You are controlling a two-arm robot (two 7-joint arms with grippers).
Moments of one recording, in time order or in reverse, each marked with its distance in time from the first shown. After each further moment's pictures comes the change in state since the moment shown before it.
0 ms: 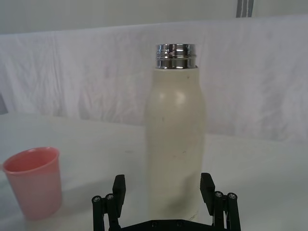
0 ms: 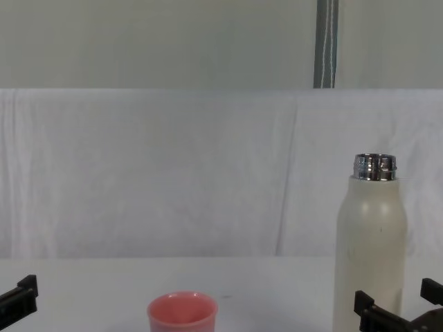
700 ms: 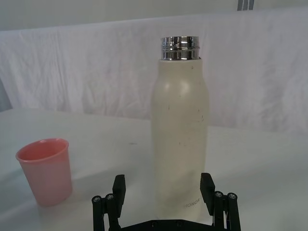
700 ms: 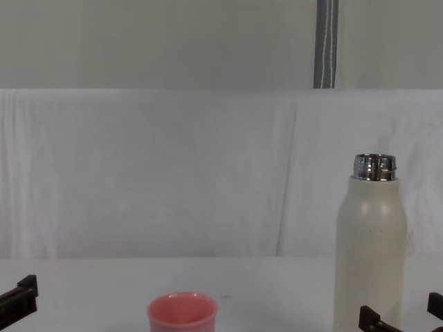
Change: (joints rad) left arm 0.000 0.000 0.000 0.000 0.000 0.000 0.000; right arm -0.061 0.008 -0.002 -0.056 0.003 0.020 -0.005
